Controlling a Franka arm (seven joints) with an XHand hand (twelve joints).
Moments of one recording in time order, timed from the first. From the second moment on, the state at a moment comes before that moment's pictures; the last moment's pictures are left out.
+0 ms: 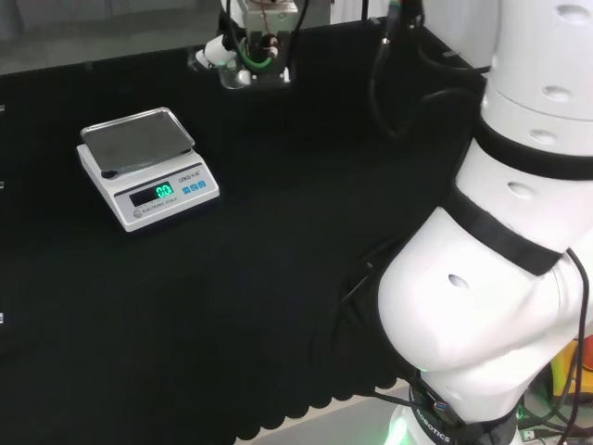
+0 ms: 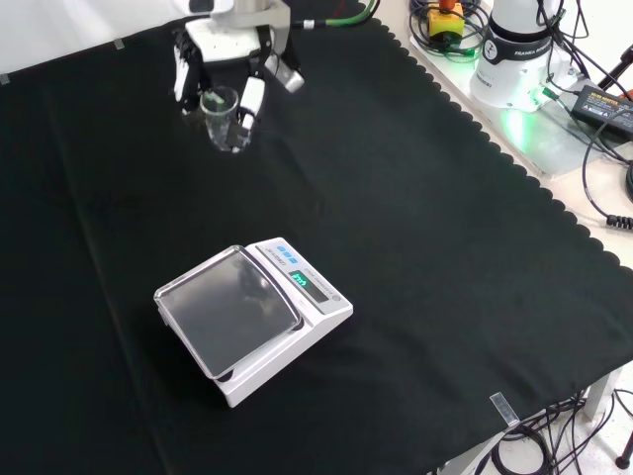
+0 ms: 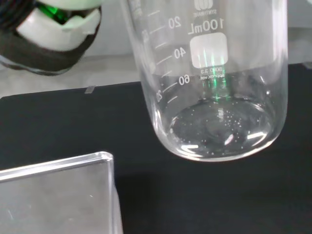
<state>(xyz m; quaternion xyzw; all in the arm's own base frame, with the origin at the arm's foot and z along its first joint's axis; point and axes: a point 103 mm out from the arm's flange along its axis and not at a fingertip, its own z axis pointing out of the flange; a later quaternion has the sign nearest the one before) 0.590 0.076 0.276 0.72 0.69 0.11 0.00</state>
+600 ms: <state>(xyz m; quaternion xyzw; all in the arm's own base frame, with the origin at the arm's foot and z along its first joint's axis) 0.657 0.128 0.240 0.70 0.71 0.12 -0.03</state>
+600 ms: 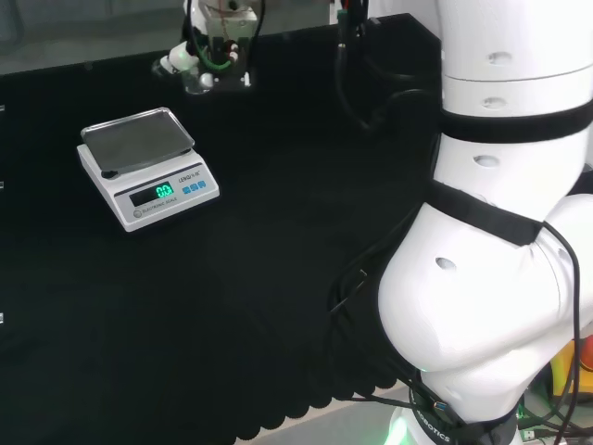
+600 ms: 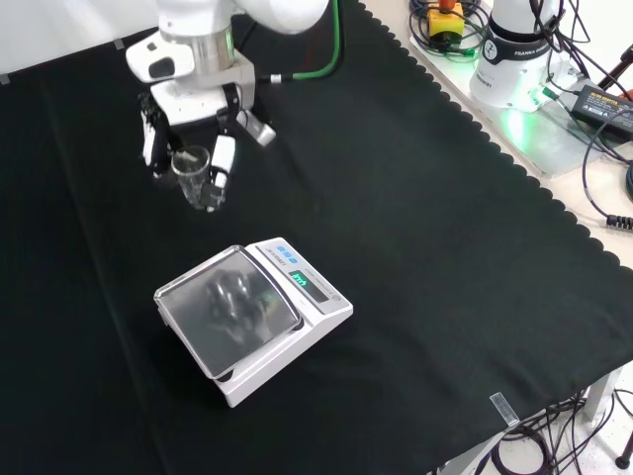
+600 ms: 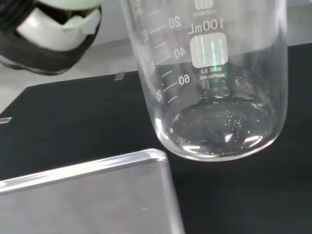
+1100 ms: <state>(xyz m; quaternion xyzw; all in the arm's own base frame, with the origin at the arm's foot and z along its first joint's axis) 0.677 0.191 0.222 0.66 0.74 0.13 -0.05</state>
